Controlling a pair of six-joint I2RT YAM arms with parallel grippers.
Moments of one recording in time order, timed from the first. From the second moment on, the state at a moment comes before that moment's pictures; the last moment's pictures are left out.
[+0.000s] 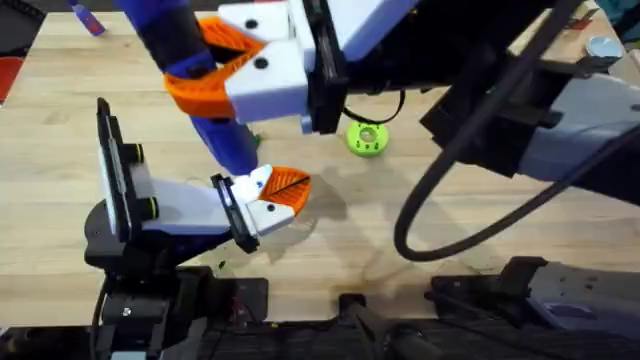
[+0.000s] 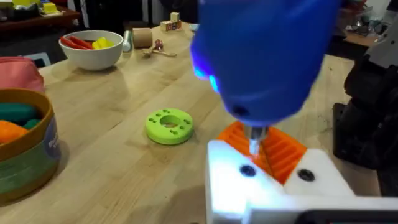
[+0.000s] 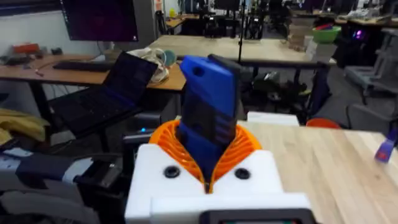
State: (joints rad) left arm 0.00 0.01 0.01 -0.11 1.10 0.01; right arm 0.78 1.39 0.99 0.59 -0.91 0.10
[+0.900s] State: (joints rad) left arm 0.00 0.01 0.01 -0.11 1.10 0.01; right arm 0.78 1.39 0.97 0.57 -0.97 0.04
